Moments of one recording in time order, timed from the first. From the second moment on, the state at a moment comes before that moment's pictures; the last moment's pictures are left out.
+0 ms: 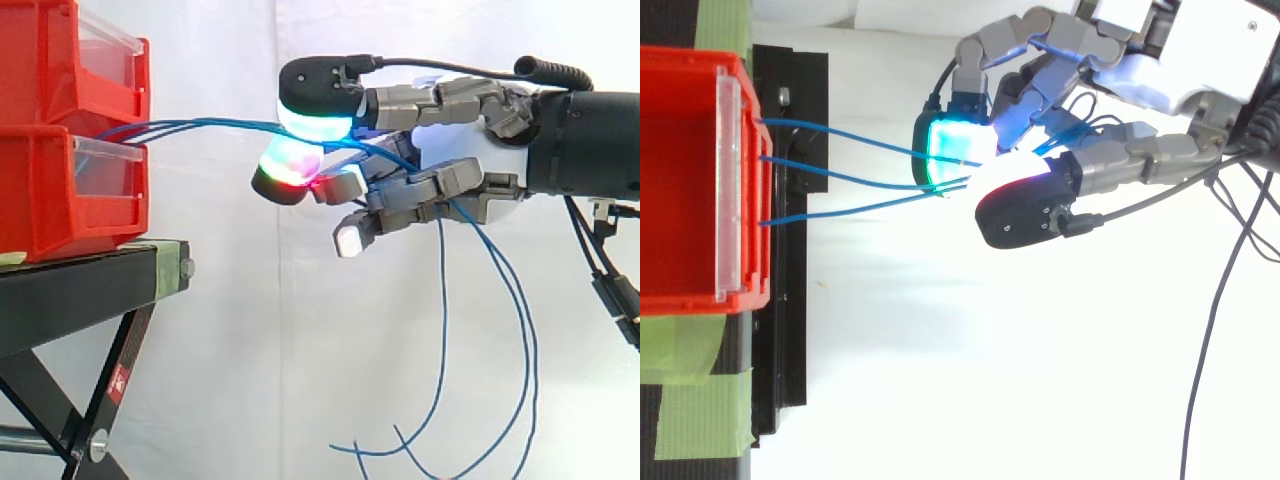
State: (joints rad) arm 0.11 -1.88 -1.83 -2.46 -1.23 -0.37
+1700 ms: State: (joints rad) arm 0.11 -1.88 -1.83 -2.46 -1.24 -0.37
